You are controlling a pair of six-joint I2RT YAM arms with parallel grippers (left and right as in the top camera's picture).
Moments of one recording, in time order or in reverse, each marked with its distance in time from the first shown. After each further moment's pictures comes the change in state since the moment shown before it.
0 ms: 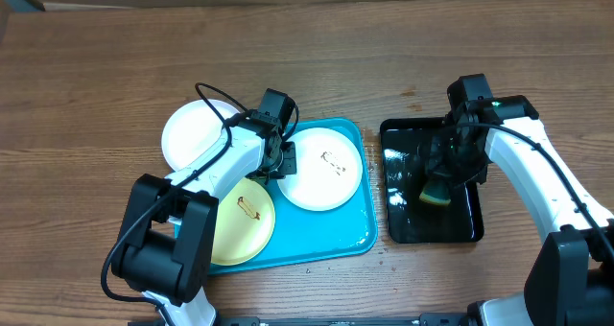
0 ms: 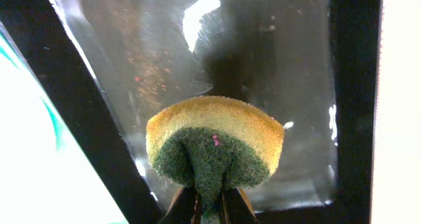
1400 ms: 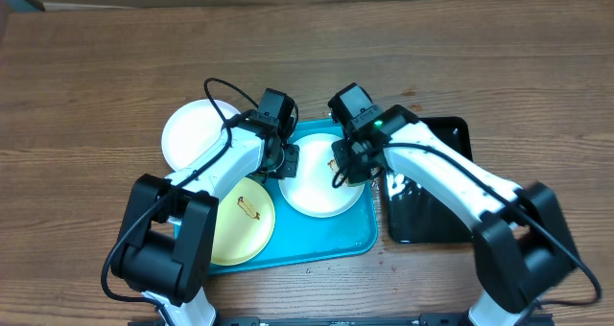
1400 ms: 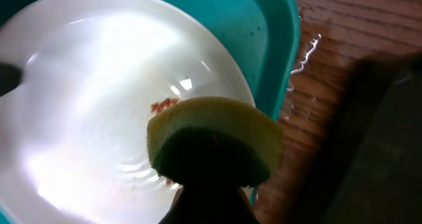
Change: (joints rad) left arm 0.000 0.000 -0.009 0.032 0.045 0.196; right arm 0.465 0.207 0.124 0.311 0.125 -0.116
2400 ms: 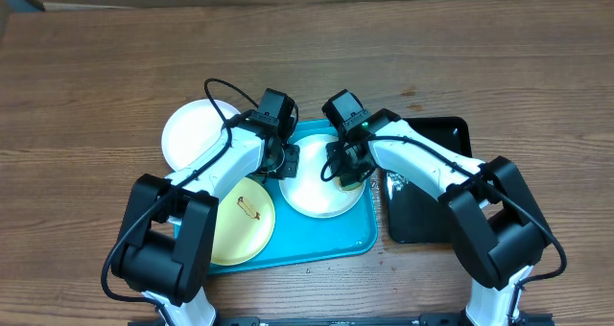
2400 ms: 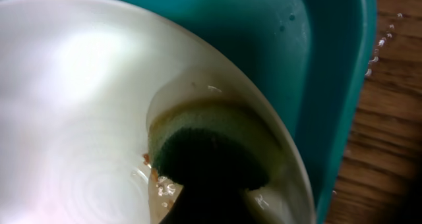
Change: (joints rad) left arm 0.000 0.000 0.000 -0.003 0.003 0.000; right arm -0.005 0.132 -0.029 0.146 -0.083 0.144
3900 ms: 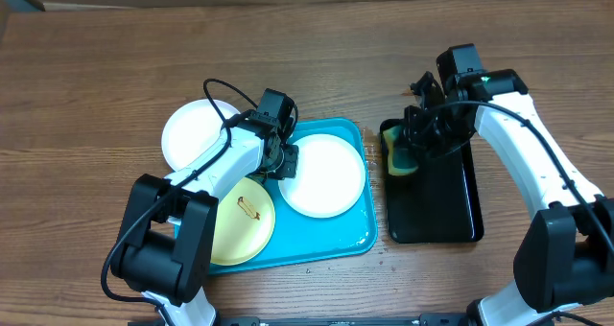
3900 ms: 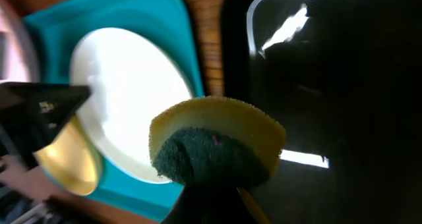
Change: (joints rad) left arm 0.002 0.000 0.000 -0.005 -0.001 -0.003; right arm -0.421 -0.226 0.084 -0.409 -0.365 -0.148
